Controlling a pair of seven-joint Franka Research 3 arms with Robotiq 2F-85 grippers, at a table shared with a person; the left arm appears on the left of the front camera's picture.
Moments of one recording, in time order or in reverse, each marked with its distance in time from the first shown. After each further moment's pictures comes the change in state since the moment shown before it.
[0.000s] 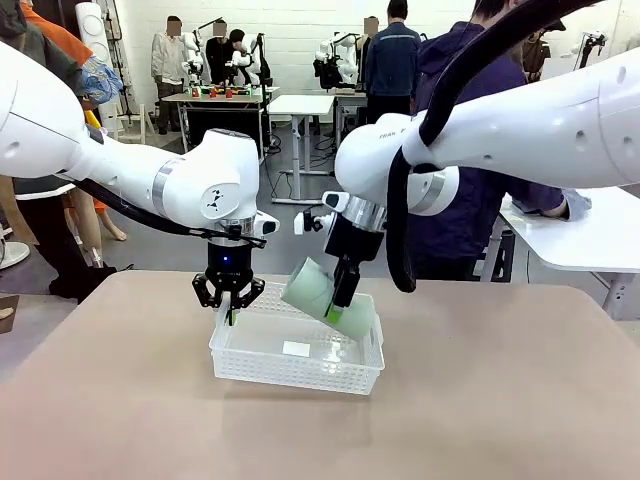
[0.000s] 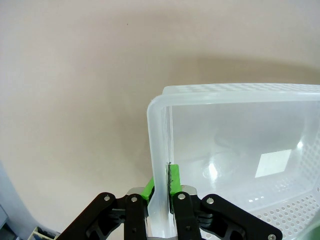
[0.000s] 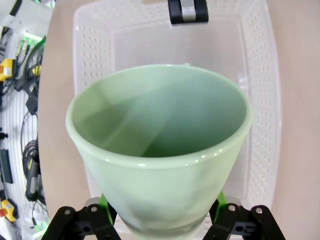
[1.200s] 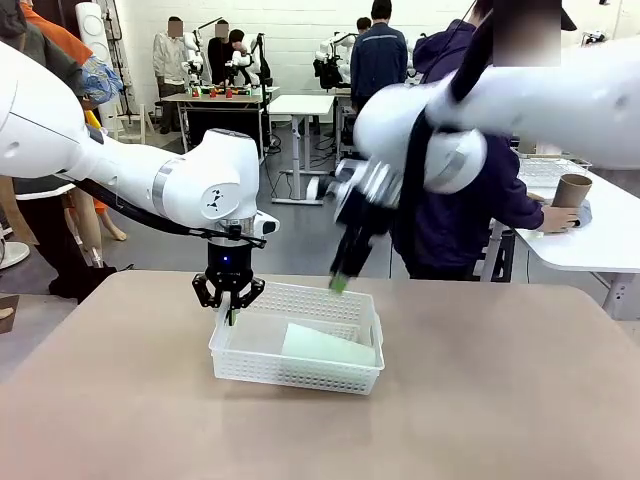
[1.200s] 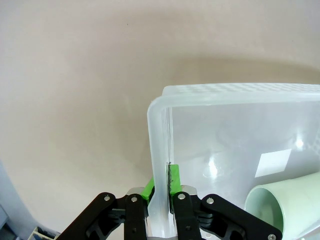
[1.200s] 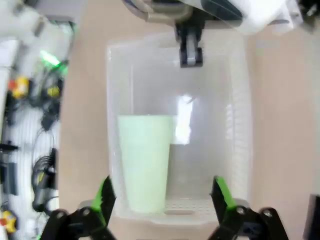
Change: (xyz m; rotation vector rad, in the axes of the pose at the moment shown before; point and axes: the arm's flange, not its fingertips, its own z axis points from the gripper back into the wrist) left arm 0.000 0.000 0.000 0.000 0.000 0.000; right arm -0.014 0.020 0.088 -0.032 -0.219 0.044
